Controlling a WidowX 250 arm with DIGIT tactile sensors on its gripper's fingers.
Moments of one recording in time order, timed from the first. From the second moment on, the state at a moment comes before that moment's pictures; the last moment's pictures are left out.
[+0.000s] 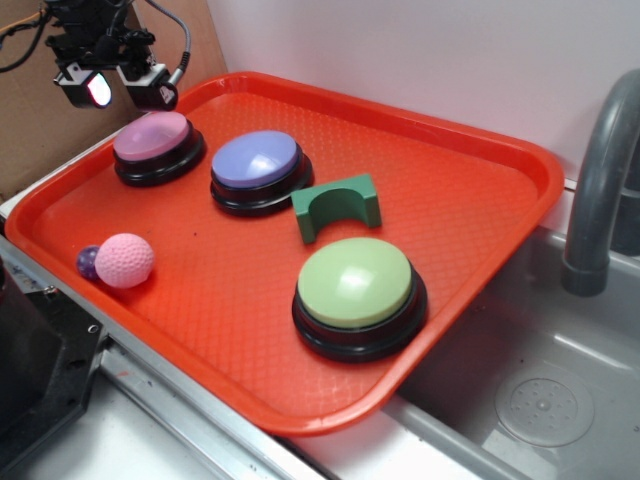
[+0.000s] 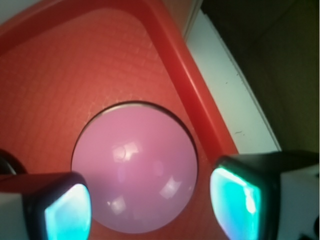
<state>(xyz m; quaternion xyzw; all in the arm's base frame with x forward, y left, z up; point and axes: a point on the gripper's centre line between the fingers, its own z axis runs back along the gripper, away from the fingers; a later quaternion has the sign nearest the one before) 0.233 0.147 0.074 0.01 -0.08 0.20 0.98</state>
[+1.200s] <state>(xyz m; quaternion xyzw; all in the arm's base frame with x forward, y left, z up) 0.242 0.126 0.071 0.03 -0.04 0.25 0.97</state>
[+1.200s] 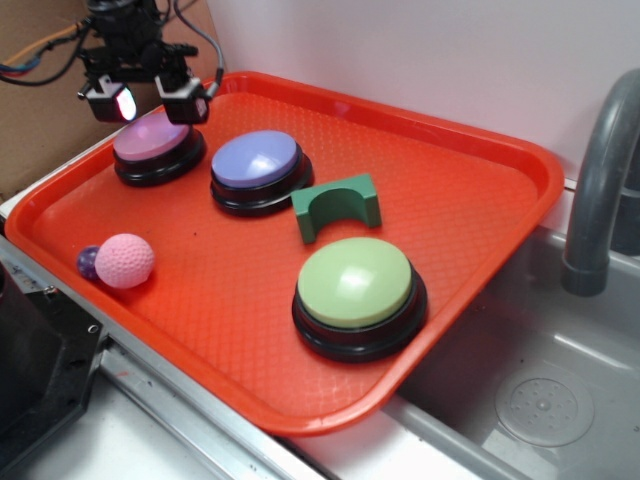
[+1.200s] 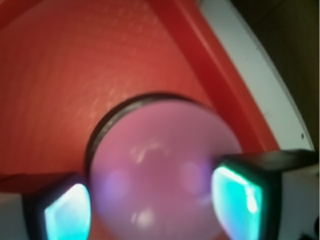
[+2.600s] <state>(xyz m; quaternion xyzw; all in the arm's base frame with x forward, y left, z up) 0.257 0.150 0.042 0.00 -0.06 0.25 0.97</state>
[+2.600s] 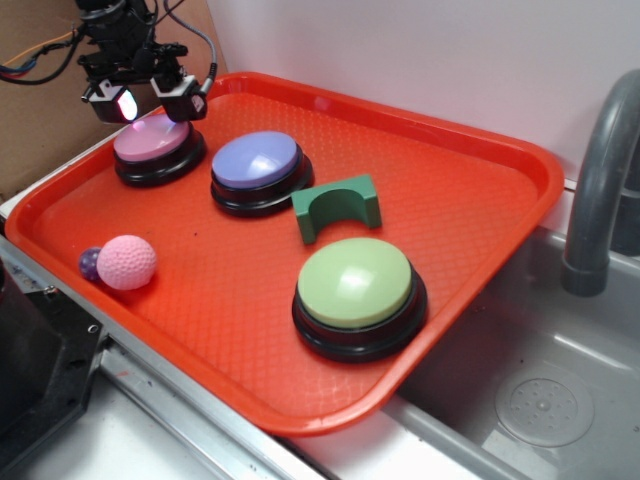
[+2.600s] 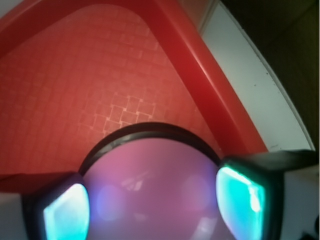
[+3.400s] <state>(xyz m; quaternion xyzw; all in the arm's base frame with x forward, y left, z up) 0.233 0.132 0.126 -0.01 -0.07 0.22 0.97</state>
